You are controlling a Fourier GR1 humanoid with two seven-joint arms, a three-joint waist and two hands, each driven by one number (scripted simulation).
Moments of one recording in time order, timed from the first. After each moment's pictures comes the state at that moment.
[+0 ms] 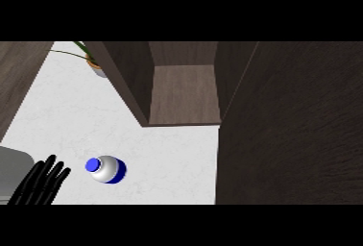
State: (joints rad) left arm 0.55 0.24 -0.06 -2.21 0.29 -0.22 0.04; right arm 0.54 -0.13 -0.13 -2.41 -0.34 0.35 0.12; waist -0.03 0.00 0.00
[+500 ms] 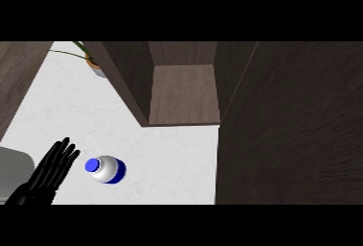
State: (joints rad) left arm 0.38 0.24 -0.01 -1.93 0.23 -0.26 -0.07; right arm 0.58 -0.14 -0.16 -2.40 -0.38 0.39 0.09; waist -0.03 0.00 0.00
